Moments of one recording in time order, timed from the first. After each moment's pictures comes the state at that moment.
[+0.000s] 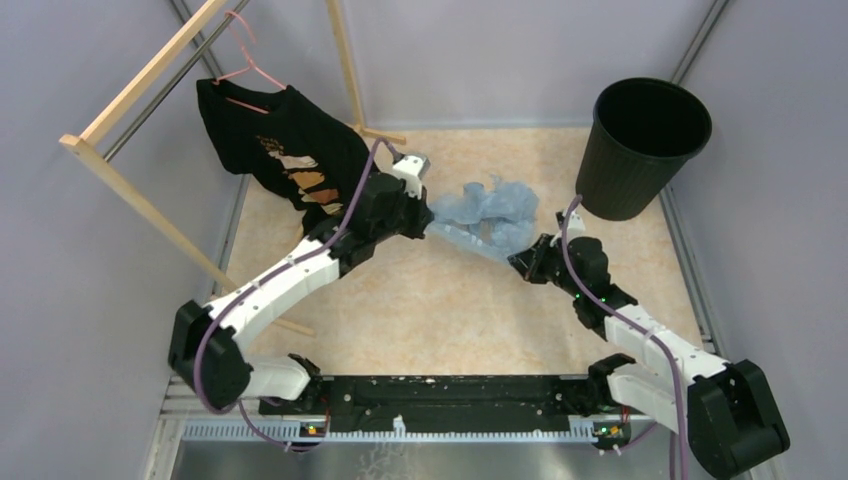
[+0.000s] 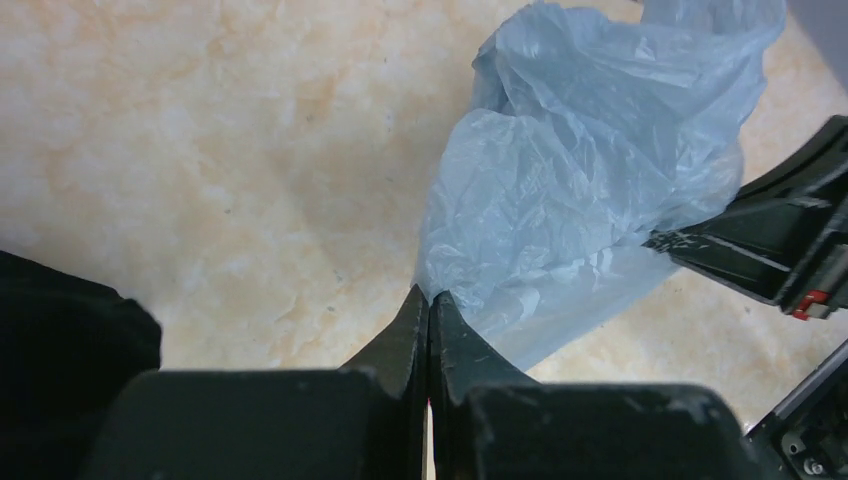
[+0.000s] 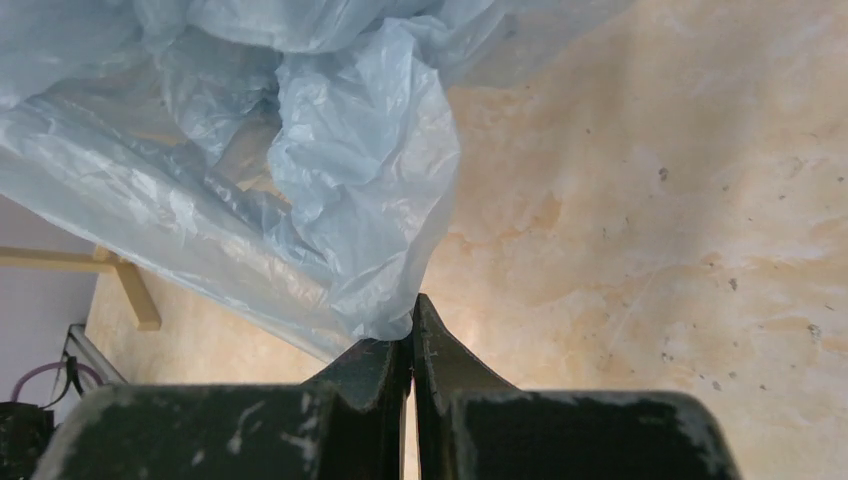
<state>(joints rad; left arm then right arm) -0.67 1.38 1.12 -0.24 0.01 -0.25 0.38 0.97 0.35 0.23 -0.20 0.60</state>
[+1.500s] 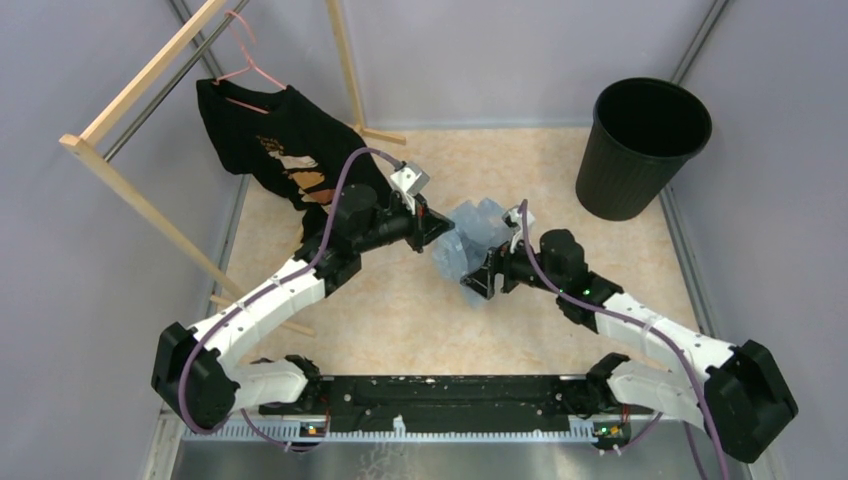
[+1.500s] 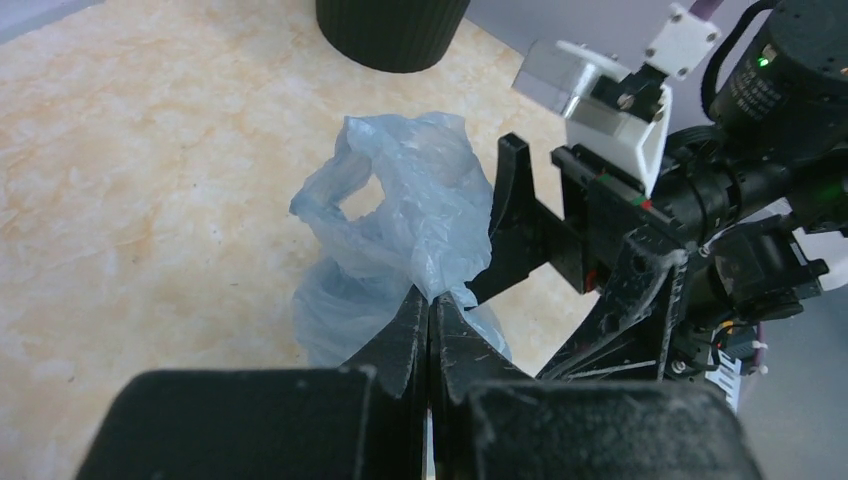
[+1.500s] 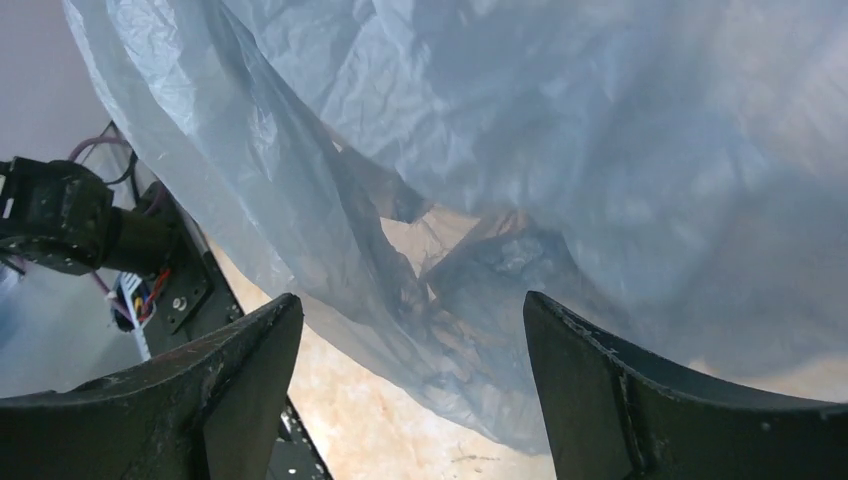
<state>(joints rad) -0.66 1.20 0.93 0.10 0.41 -0.21 0.61 1.00 0.51 0.13 -0.37 0.37</state>
